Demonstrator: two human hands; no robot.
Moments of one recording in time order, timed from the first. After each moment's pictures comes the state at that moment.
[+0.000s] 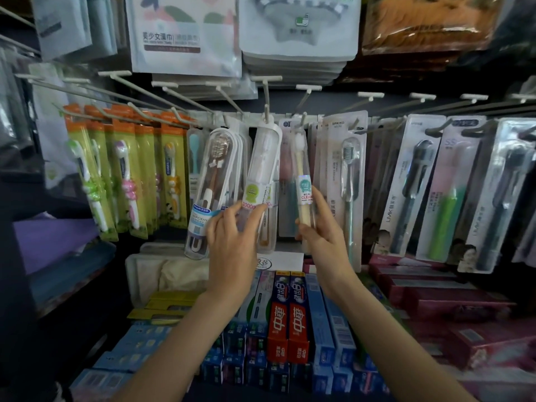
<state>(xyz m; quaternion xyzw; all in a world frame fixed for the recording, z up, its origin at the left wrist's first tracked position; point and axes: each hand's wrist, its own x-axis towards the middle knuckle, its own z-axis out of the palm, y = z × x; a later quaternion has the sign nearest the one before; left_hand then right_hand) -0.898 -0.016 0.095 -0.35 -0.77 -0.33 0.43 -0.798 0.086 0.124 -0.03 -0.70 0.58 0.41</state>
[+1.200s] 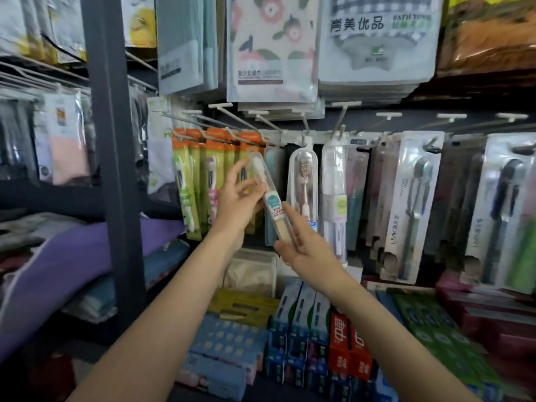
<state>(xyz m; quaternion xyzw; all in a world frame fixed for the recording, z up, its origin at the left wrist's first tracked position) -0.929 -0.104 0.186 -0.30 -0.55 -0.78 0.06 -0.828 -0.007 0.148 0.07 -0.87 0.40 0.28</state>
